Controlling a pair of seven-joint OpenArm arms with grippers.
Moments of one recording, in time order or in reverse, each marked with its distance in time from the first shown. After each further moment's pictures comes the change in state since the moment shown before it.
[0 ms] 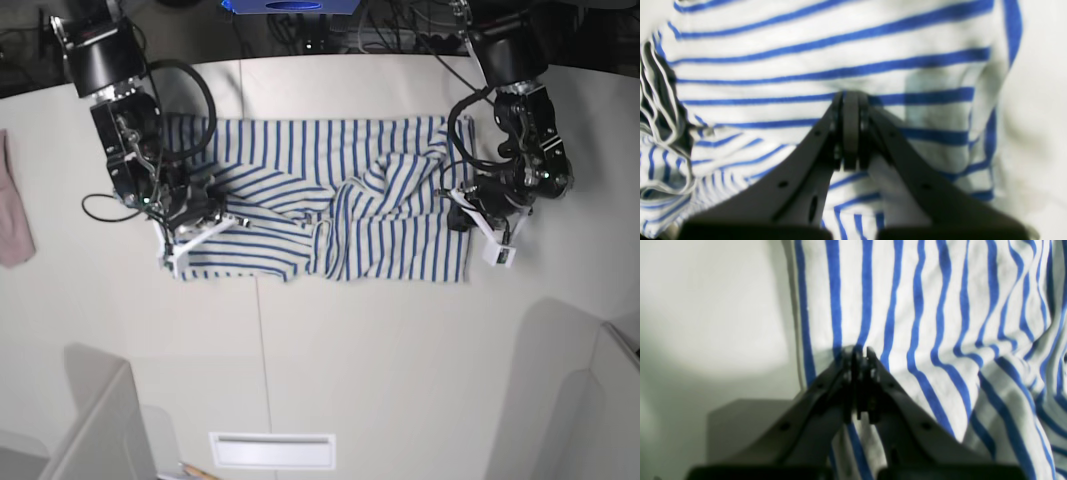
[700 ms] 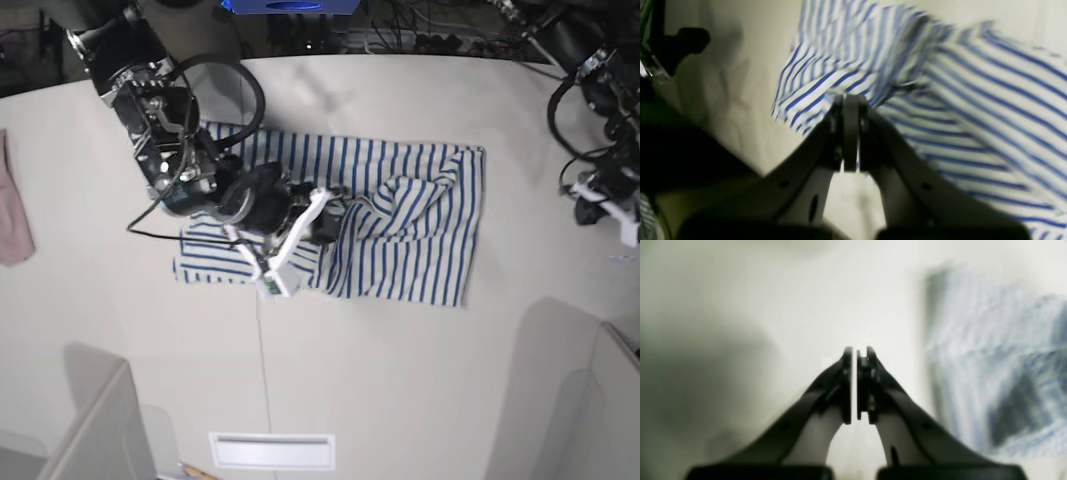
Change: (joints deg) left arm 7.8 -11.6 -25.9 13.9 -14.3 -2.9 11.4; right arm 3.2 -4.9 -13.7 28.0 -0.5 4.4 -11.8
